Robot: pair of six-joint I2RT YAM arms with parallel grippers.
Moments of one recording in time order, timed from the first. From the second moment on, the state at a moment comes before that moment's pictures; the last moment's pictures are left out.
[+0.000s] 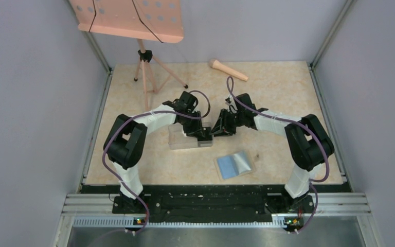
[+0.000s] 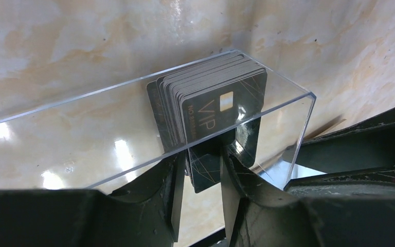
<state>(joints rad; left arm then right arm) -0.53 1.85 1.23 -0.51 0.30 -0.65 0.49 1.76 1.02 -0.13 -0.62 0.75</state>
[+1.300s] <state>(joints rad) -0.56 1.86 1.30 -0.61 0.23 -0.58 0.51 1.76 1.02 -0.13 -0.61 0.75</state>
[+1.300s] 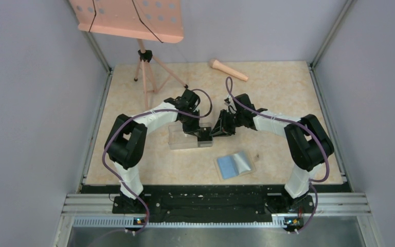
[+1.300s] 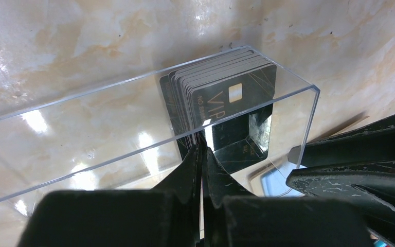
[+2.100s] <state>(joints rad) -0.57 1.80 1.32 -0.63 0.23 -0.58 0.51 1.76 1.02 -0.13 -0.61 0.75</state>
